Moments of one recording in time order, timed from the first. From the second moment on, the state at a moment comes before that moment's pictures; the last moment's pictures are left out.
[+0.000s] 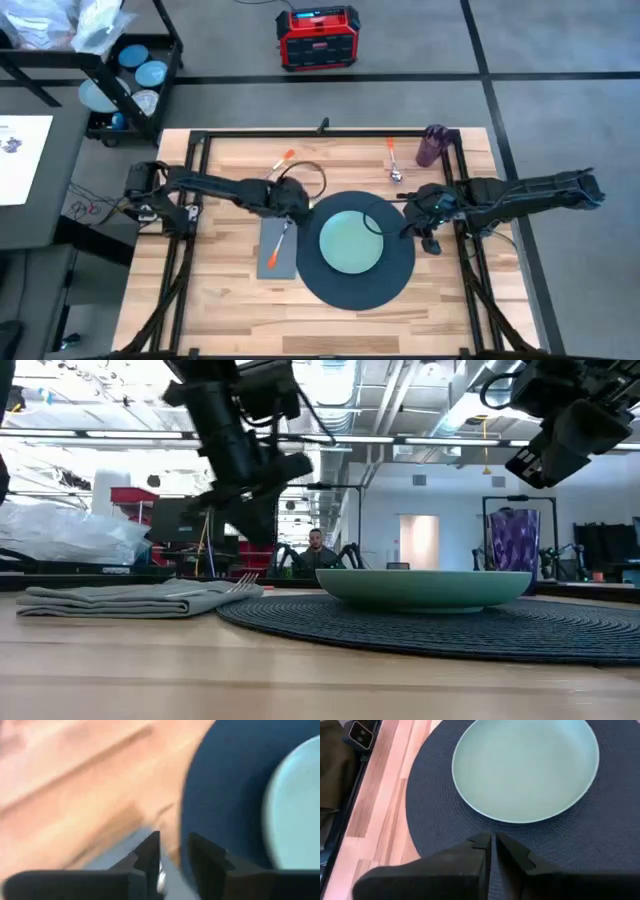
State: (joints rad) left arm 0.05 1.65 1.09 -0.53 -0.30 -0.83; right arm 0.03 0.84 0.60 -0.61 -0.23 0.10
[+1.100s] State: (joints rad) left arm 0.06 1.77 1.09 -0.57 -0.29 -0.82; right arm 0.03 0.84 0.60 -0.62 -0.23 0.14
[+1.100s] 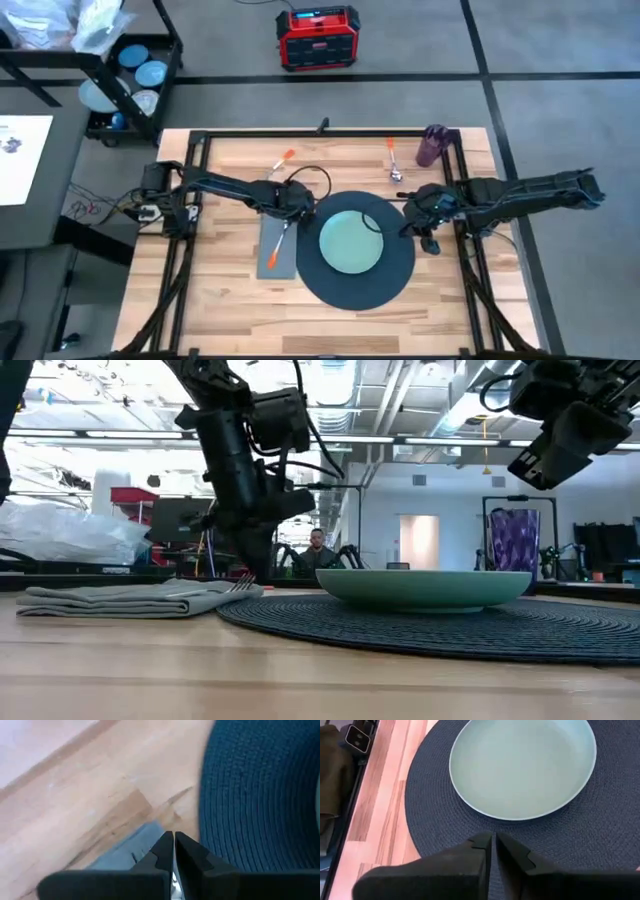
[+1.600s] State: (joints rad) left arm 0.07 1.77 1.09 -0.65 -0.30 -0.82; right arm 0.03 0.84 0.60 -0.62 -0.23 0.15
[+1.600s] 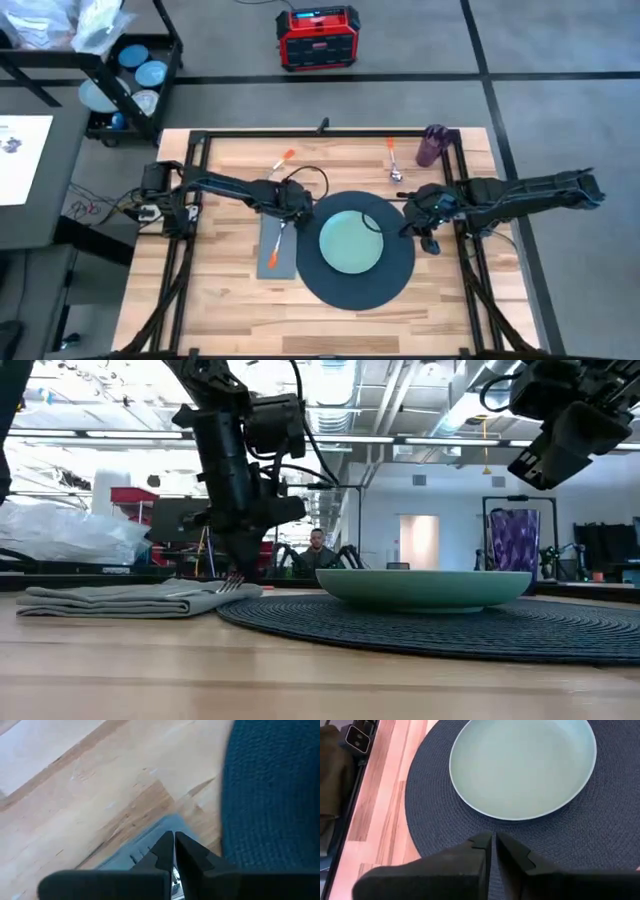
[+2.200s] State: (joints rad) left arm 0.07 1.77 1.09 -0.71 -0.30 -0.85; right arm 0.03 0.84 0.60 -0.62 -0.23 0.16
